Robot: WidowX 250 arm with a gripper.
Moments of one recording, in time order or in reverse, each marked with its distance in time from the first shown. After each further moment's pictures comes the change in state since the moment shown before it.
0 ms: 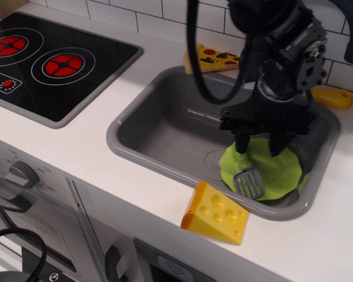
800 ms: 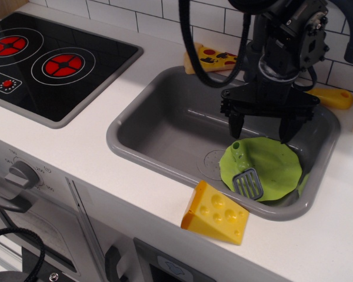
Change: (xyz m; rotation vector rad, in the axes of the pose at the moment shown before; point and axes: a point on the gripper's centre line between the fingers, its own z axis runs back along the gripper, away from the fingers) arm 0.010 0.002 0.019 -0.034 0.003 -0.052
